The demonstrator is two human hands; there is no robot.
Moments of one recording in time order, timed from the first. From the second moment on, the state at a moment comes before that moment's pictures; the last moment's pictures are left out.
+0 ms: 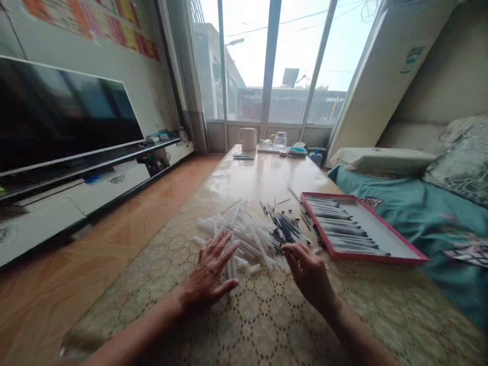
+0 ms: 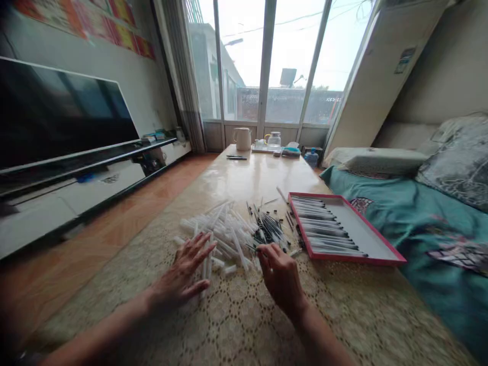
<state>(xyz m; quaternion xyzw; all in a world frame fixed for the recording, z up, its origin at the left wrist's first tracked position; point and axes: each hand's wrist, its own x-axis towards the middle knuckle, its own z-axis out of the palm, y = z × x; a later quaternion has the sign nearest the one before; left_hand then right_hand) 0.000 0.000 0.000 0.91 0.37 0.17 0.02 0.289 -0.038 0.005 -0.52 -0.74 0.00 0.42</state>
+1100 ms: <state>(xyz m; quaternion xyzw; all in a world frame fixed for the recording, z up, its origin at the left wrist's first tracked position) 0.112 0.032 0.037 0.78 0.59 0.17 0.06 0.282 -0.046 -0.007 -0.62 -0.67 0.08 0.40</state>
